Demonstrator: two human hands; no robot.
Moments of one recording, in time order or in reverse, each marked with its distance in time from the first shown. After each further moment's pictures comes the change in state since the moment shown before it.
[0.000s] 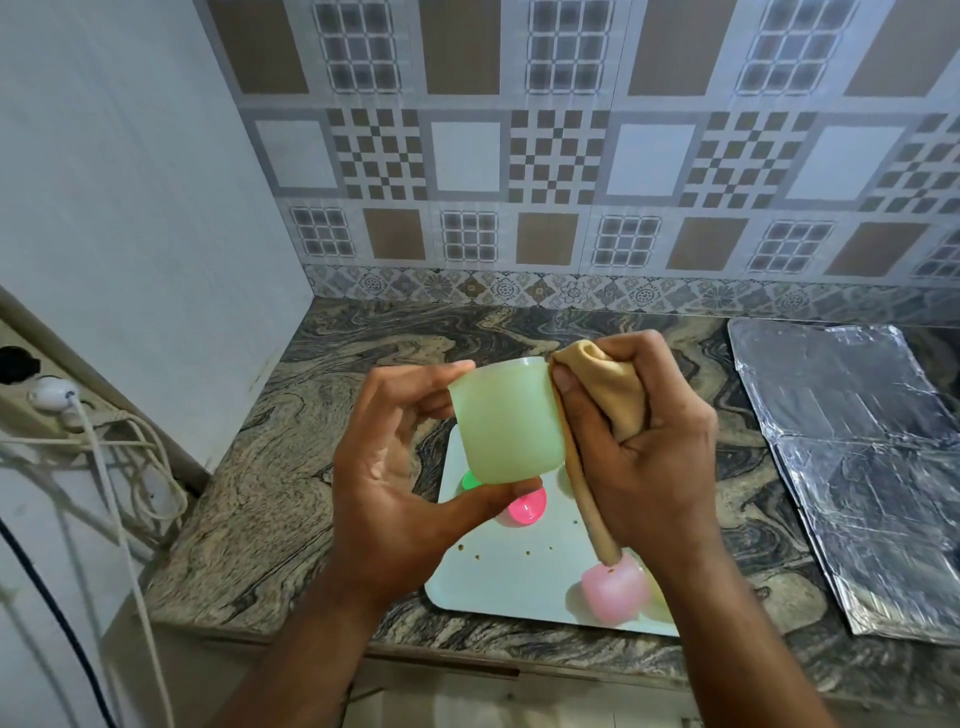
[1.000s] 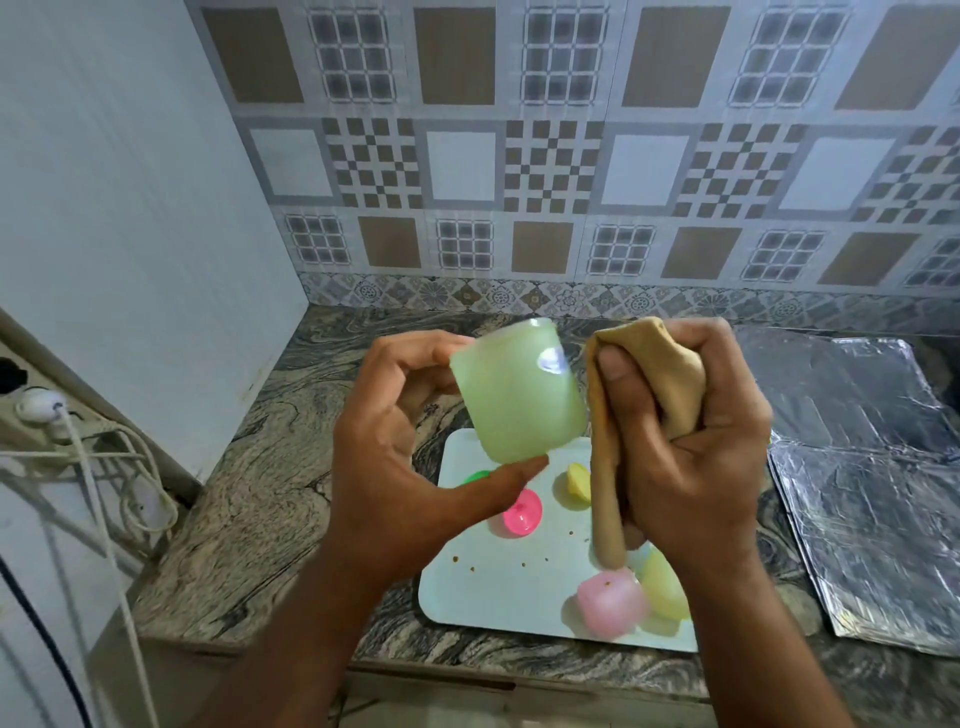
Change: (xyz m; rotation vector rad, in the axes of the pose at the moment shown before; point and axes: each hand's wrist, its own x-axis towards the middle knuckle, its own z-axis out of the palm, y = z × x) left_hand 0.025 0.013 0.007 -0.049 -0.012 -0.054; right_hand 0.016 -0.010 -0.013 0.149 0.094 -0.057
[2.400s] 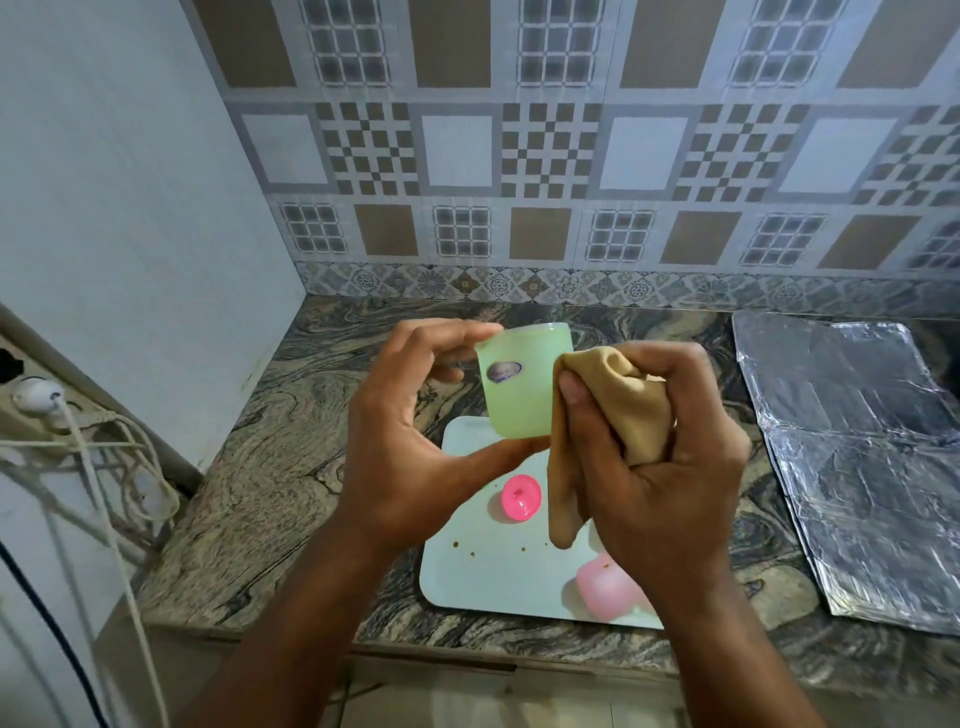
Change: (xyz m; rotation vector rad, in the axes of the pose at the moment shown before) left_hand 0.006 -0.006 0.002 0.199 -0.040 0.025; right_hand -0.026 -0.003 0.006 -0.173 0.031 -0.096
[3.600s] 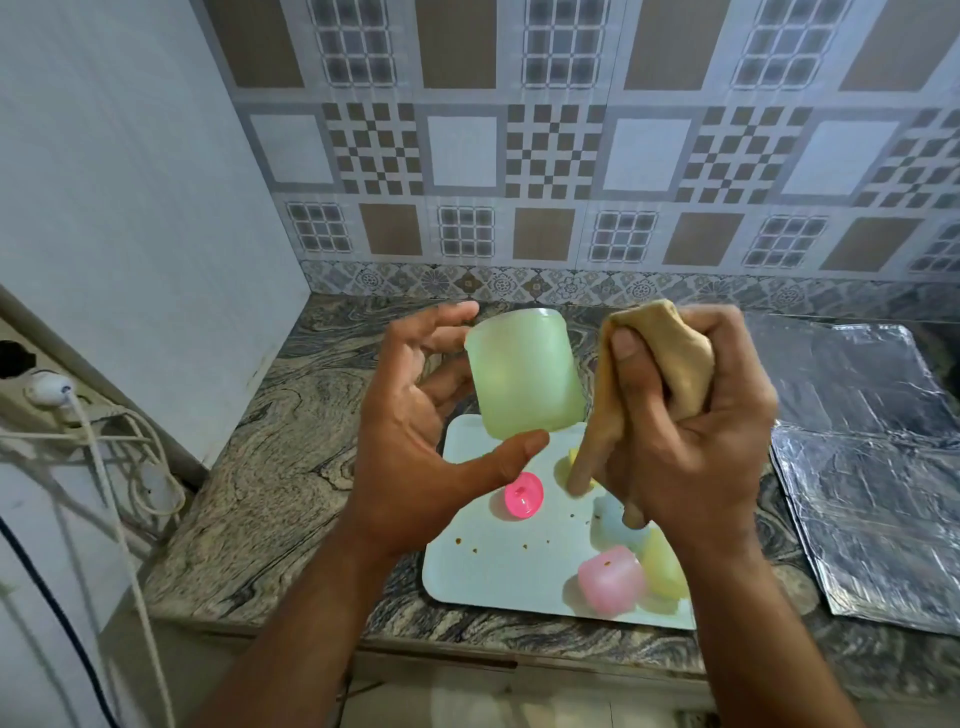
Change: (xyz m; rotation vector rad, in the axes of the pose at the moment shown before) left_hand -0.009 0.007 0.004 -0.398 -0.008 -0.132; right_hand 0.018 0.010 -0.006 0.185 0.005 0.145
